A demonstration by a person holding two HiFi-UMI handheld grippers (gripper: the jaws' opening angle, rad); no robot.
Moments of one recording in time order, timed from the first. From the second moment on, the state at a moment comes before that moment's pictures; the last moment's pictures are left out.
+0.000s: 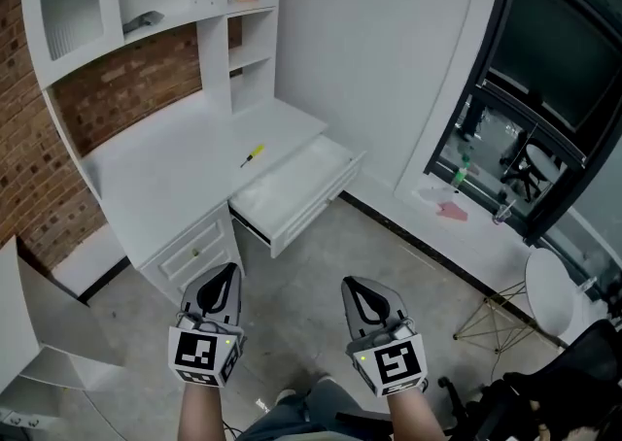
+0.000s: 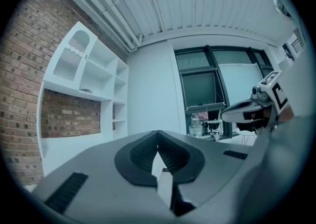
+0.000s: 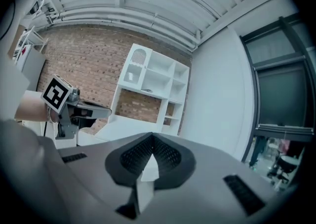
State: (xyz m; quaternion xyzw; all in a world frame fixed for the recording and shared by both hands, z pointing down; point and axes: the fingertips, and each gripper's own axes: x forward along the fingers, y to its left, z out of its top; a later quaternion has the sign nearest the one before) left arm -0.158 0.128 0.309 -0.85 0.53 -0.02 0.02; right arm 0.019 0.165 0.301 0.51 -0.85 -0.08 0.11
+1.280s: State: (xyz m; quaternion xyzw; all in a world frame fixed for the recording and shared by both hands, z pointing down) left arm -0.105 -0.293 0.376 -0.81 0.58 -0.07 -0.08; right arm 0.111 -0.291 0.339 0.48 -0.87 -0.02 0.10
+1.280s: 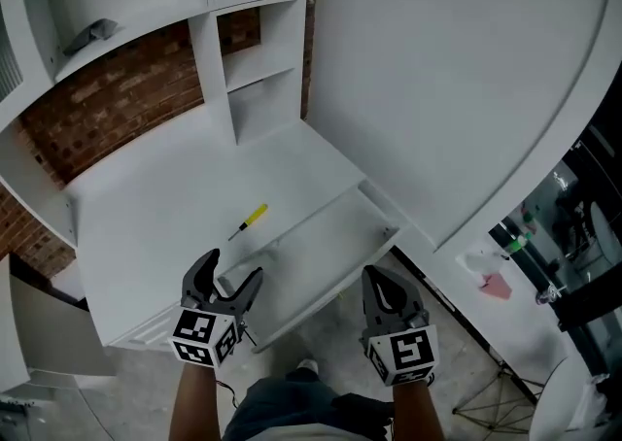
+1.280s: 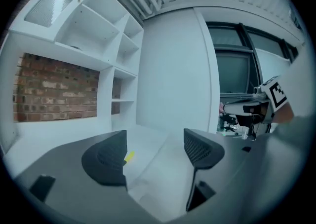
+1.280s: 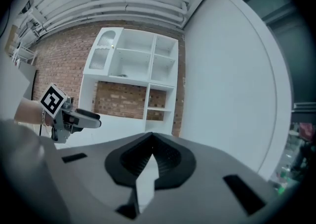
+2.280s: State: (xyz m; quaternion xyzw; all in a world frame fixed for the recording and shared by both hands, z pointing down) left arm -0.165 -0.484 0.586 -0.76 0.53 -0.29 -0.25; right arm 0.064 -0.395 0.477 0.45 -0.86 0.12 0.22
